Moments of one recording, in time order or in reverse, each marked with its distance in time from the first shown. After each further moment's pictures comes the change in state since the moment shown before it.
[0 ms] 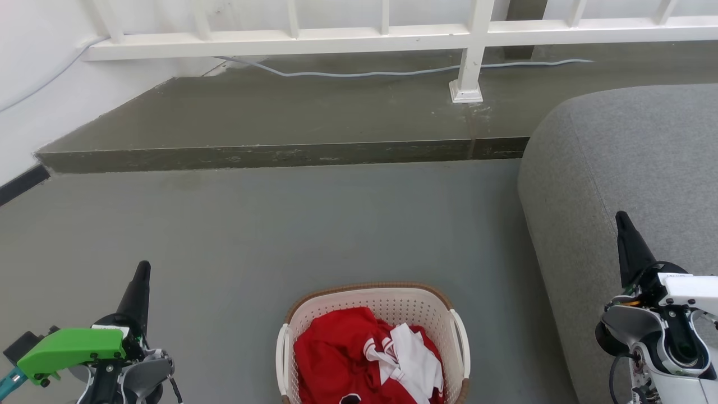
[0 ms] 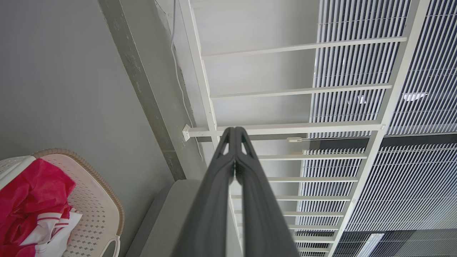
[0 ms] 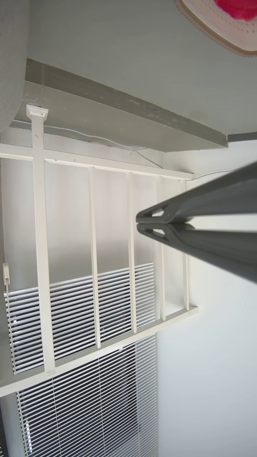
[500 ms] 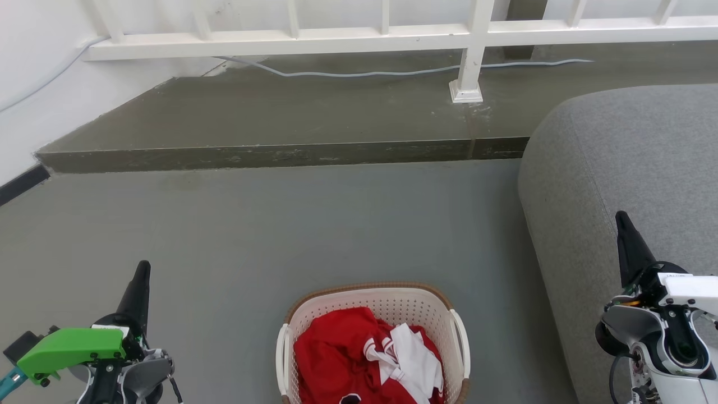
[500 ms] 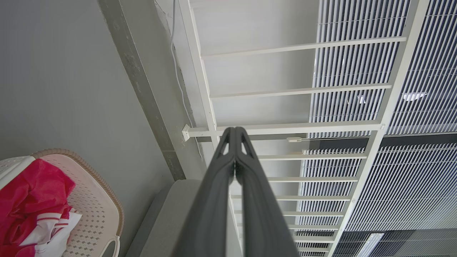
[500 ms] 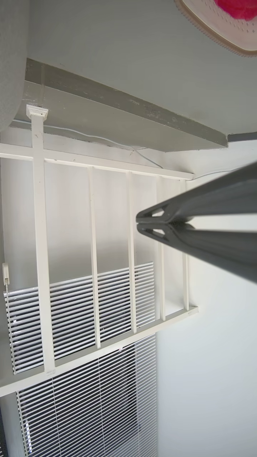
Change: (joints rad) left arm 0.000 0.000 0.000 -0.001 0.000 0.000 0.000; right arm 0.000 0.000 0.000 -0.001 0.000 0.000 0.000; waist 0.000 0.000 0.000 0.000
